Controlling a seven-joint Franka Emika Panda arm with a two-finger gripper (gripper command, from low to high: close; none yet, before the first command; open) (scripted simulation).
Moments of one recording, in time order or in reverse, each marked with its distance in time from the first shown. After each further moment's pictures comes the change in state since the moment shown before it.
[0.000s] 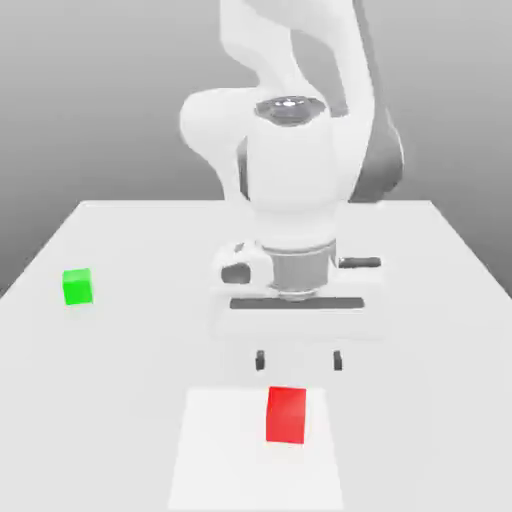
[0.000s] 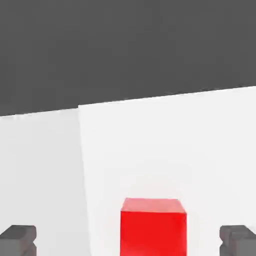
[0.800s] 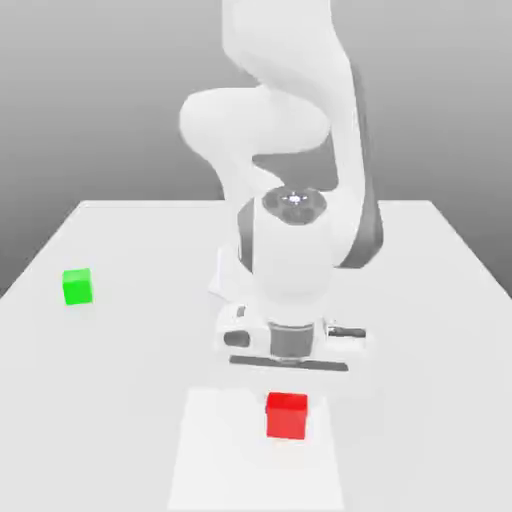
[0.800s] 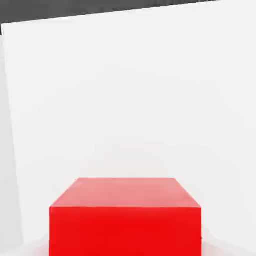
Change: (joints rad) arm -0.011 0.145 0.010 0.015 -0.024 0.126 0.018
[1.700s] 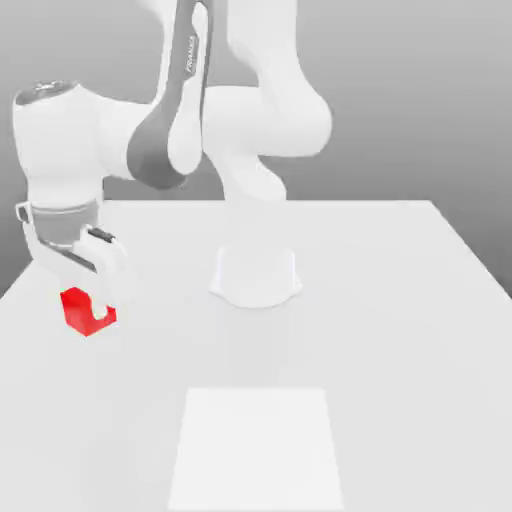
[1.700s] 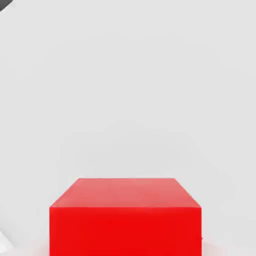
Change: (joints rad) arm -0.530 -0.356 -0.444 -0.071 -0.156 -0.280 -0.110
